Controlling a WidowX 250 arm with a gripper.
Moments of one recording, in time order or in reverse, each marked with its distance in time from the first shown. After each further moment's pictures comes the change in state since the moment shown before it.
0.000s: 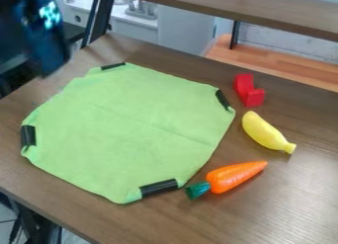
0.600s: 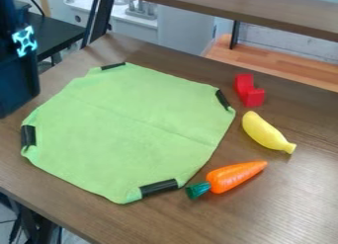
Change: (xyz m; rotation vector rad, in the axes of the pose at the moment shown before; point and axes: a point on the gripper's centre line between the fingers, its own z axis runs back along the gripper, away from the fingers) arm -0.047 -0.039 0.022 0.112 0.180 0.109
